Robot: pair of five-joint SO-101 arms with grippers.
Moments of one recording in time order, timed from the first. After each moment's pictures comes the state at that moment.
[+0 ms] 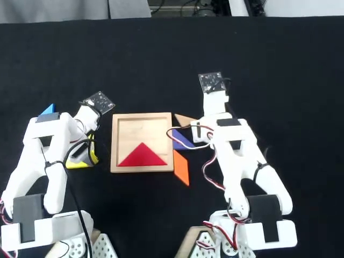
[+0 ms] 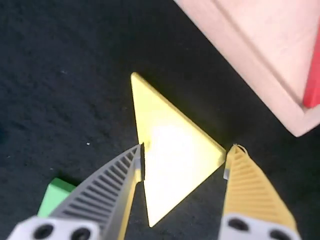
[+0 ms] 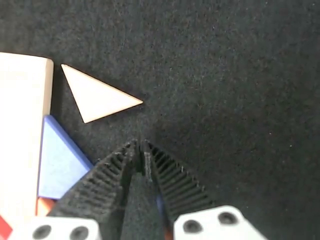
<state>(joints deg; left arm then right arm) -15.1 -7.2 41.6 56.0 -55.0 -4.4 -8.7 48.5 35.6 3.7</state>
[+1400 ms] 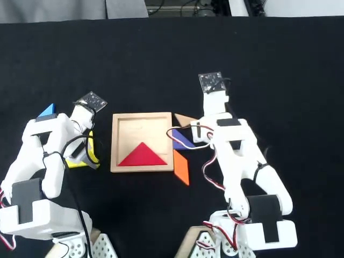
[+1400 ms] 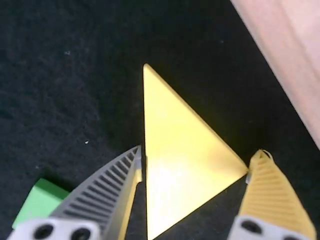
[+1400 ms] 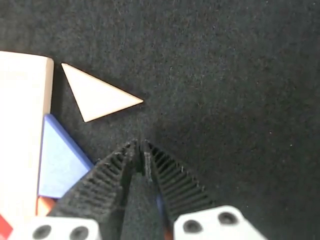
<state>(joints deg) -17.9 2.5 40.2 50.0 -50.9 -4.4 -8.7 48.5 35.6 3.7</state>
